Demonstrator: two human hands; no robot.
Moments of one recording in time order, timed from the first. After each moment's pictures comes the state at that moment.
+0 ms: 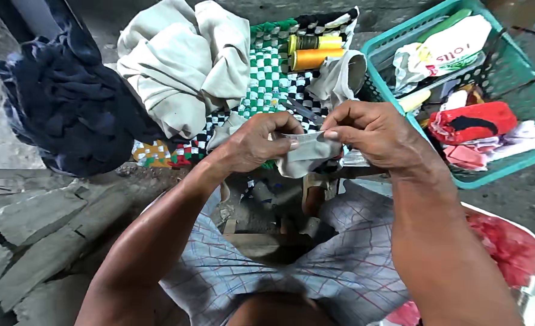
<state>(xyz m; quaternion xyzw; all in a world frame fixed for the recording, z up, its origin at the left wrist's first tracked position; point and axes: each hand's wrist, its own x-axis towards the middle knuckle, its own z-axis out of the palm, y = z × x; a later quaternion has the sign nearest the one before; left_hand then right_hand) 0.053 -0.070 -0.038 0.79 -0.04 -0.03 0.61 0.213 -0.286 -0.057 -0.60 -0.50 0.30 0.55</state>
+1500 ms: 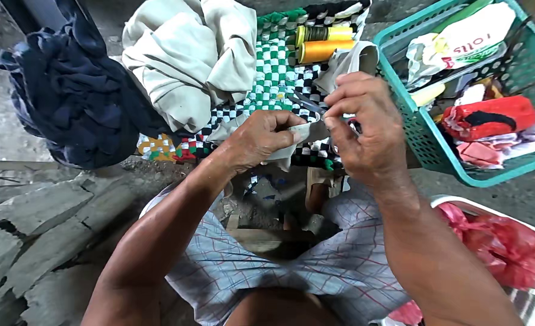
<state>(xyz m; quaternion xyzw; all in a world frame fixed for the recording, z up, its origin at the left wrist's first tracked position) 0.041 -0.077 -0.031 0.71 0.08 -0.06 0.70 0.167 -0.272 -0.052 -0.70 -0.55 -0.06 0.45</state>
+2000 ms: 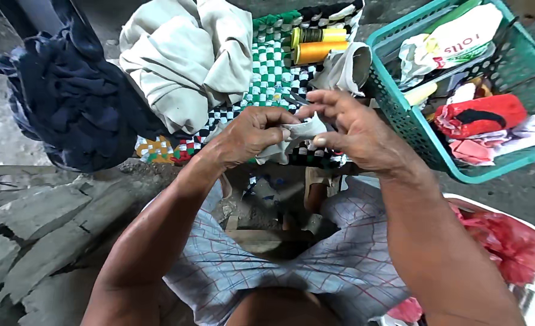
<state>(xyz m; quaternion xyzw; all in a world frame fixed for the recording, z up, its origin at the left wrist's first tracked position) 0.042 -0.061 -0.034 0.74 -0.01 -0.03 0.68 0.193 -0.272 -0.063 -0.62 -0.46 0.32 0.55</state>
